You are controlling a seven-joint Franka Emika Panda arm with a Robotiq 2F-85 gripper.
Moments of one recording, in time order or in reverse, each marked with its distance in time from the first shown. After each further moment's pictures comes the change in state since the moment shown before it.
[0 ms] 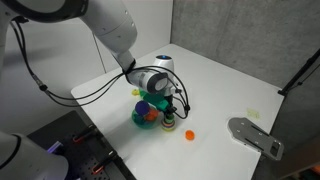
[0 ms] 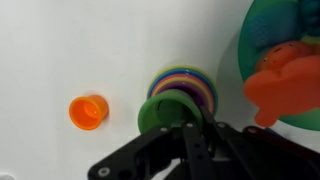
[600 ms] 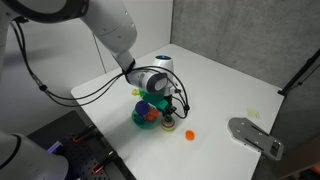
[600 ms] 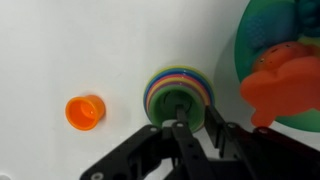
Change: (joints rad) arm 0.000 0.003 0.005 0.000 0.000 0.001 0.000
